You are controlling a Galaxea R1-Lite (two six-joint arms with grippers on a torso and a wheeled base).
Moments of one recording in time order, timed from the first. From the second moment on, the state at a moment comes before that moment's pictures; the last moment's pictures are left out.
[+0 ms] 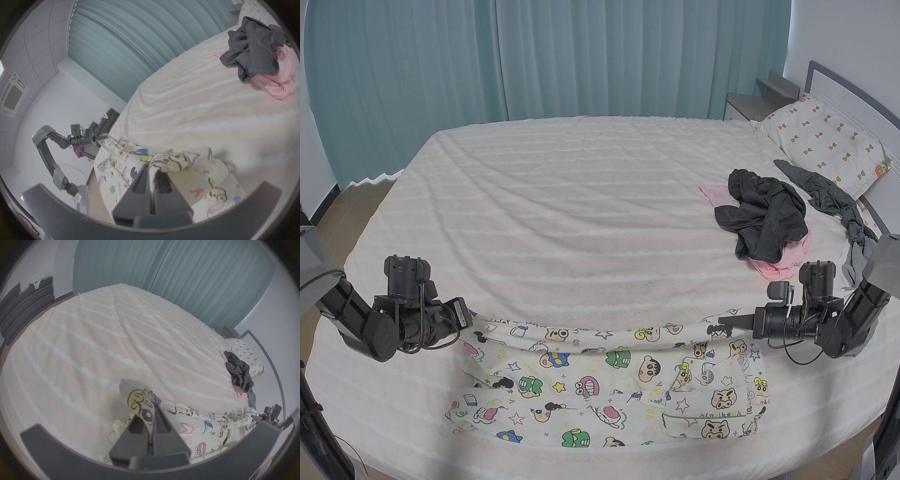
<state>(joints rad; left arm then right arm) -0.08 1.96 -0.68 -0.63 -0.09 -0.46 0.09 2.13 -0.67 -0.93 0.78 0.24</state>
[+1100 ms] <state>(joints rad) -0.13 2.10 -0.37 -1.08 -0.14 -0.63 0.09 2.17 -0.41 -0.94 0.62 0.05</state>
